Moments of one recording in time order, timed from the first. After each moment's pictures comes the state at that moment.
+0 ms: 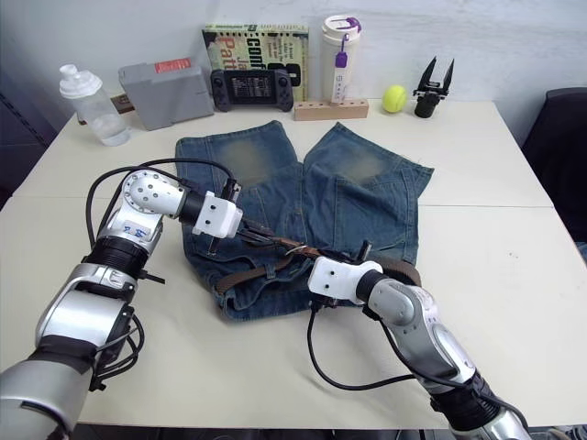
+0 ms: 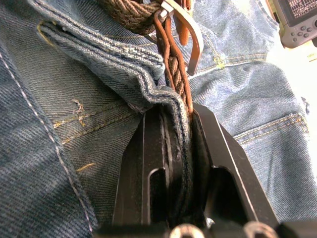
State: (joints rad) left arm -1.02 0.51 -0.24 0.84 0.00 -0.65 -1.40; right arm -0.25 -0.51 0.35 -0.37 -0.40 0.26 0.56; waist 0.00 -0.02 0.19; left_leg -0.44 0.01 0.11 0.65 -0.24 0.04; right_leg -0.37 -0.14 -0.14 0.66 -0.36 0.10
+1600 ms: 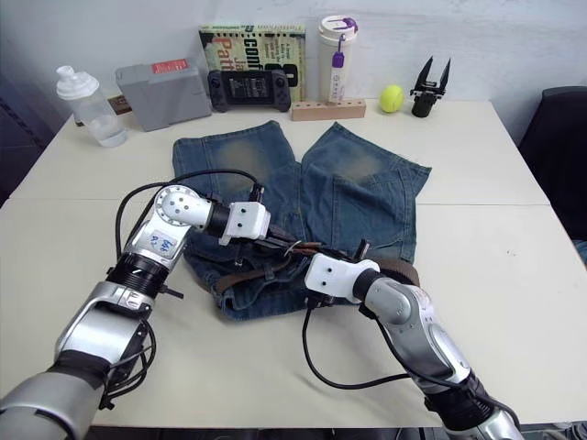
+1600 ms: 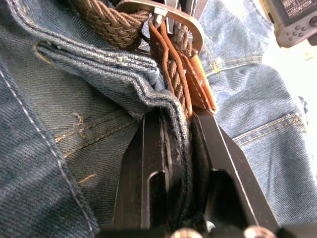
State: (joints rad) left arm -0.94 0.44 -0.27 0.64 0.04 -0.38 -1.27; right arm -0.26 -0.48 0.35 -0.39 -0.40 0.29 0.57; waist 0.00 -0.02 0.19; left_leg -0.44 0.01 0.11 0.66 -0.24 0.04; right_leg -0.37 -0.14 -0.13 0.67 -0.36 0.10
